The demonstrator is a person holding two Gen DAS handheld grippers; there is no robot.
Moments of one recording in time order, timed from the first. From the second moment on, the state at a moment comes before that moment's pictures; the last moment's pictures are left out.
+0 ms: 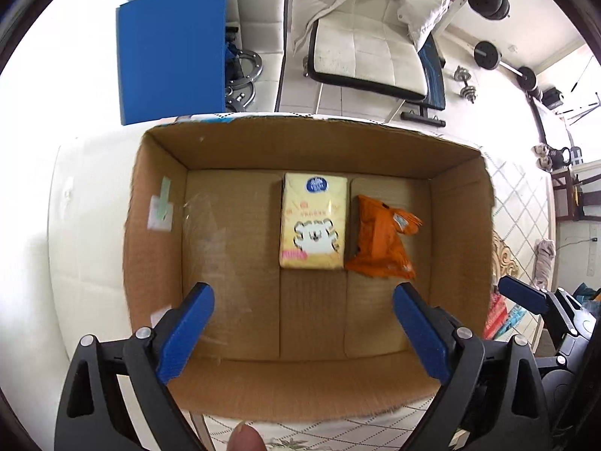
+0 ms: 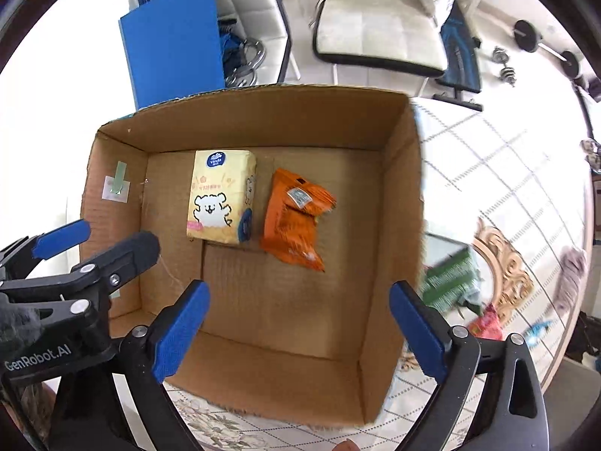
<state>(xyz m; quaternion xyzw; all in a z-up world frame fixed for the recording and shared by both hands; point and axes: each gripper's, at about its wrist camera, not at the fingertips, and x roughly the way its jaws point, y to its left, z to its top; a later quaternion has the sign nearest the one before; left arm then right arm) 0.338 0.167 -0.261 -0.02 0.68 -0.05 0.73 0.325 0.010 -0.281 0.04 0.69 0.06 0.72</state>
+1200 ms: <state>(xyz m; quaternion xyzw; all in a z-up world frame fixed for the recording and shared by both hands) 0.322 -0.151 -0.308 0.28 0.68 -0.15 0.66 0.233 -0.381 -0.277 0.18 0.69 -0.08 0.70</state>
